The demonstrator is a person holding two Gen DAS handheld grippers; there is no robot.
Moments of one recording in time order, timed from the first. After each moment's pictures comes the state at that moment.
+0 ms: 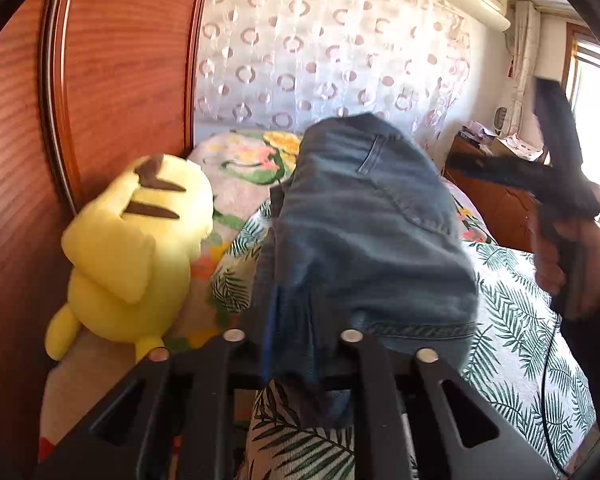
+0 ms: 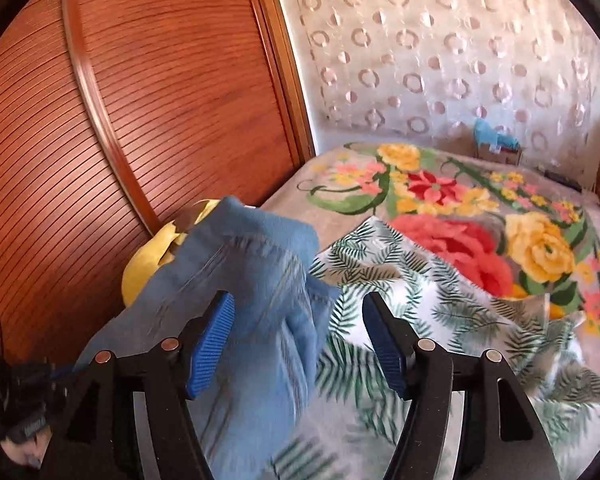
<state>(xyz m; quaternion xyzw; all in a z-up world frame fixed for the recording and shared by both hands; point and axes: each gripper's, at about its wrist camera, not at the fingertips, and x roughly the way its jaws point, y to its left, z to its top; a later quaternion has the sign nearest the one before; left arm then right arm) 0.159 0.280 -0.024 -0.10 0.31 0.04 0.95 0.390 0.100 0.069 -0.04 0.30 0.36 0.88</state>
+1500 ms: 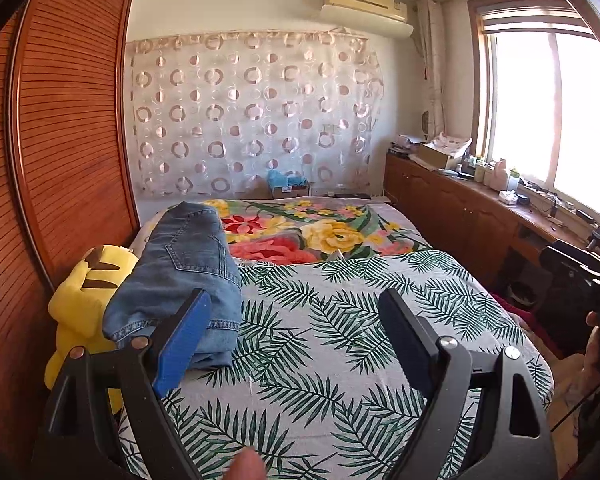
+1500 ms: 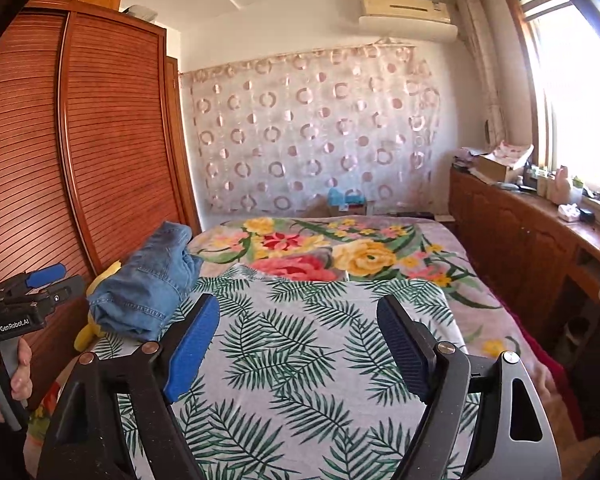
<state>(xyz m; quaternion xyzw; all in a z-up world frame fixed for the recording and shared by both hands) 0.048 0.062 0.076 -0.01 0.22 -0.03 0.98 -0.035 -0.146 0.087 0.00 0.15 0.16 0.97</state>
